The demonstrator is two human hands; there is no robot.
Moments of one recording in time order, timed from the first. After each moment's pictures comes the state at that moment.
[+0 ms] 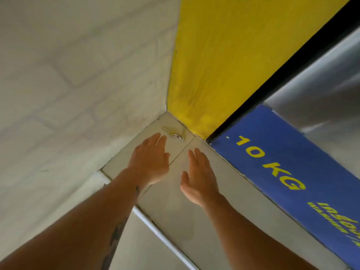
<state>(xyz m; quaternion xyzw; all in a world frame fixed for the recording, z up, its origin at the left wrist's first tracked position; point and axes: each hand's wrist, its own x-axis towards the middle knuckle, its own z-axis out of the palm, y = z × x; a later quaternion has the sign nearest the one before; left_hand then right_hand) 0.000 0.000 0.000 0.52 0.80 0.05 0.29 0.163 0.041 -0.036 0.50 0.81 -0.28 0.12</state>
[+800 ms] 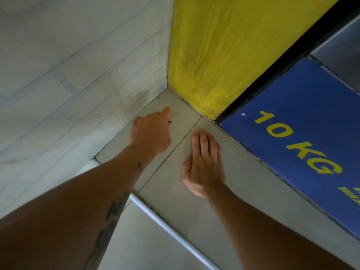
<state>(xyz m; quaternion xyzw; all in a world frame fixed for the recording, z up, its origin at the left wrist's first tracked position) -0.014 0.027 -0.038 0.55 0.81 0.12 0.19 0.163 0.033 -0.083 0.49 0.85 -0.13 0.14</state>
